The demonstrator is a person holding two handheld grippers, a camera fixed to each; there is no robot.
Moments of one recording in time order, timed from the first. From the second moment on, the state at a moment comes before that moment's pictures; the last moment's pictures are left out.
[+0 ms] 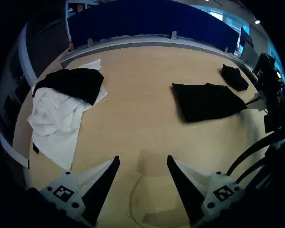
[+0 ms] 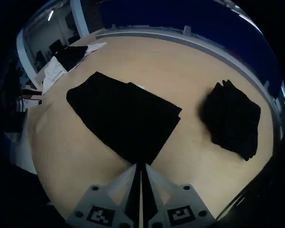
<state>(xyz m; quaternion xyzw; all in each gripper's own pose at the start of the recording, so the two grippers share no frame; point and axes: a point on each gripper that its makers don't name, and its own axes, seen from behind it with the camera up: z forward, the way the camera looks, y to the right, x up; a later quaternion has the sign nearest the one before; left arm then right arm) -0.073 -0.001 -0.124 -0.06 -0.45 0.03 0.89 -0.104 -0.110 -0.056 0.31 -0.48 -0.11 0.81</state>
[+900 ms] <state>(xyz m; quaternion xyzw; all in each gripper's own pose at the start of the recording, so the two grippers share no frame) -0.063 0.004 -0.121 -0.07 -0.44 0.03 0.89 -0.026 -0.161 -0.022 0.35 -0.41 -0.16 0.83</state>
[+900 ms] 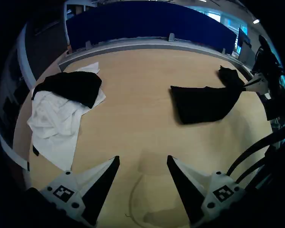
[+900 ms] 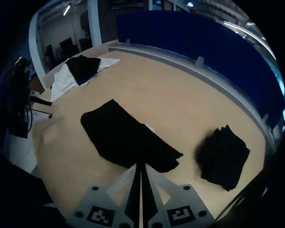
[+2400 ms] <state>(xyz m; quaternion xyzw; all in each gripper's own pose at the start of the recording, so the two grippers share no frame) -0.069 0.001 -0.128 -0.05 -0.42 -0.02 0.91 -0.085 -0.414 -0.040 0.57 -0.34 -0.32 0.67</state>
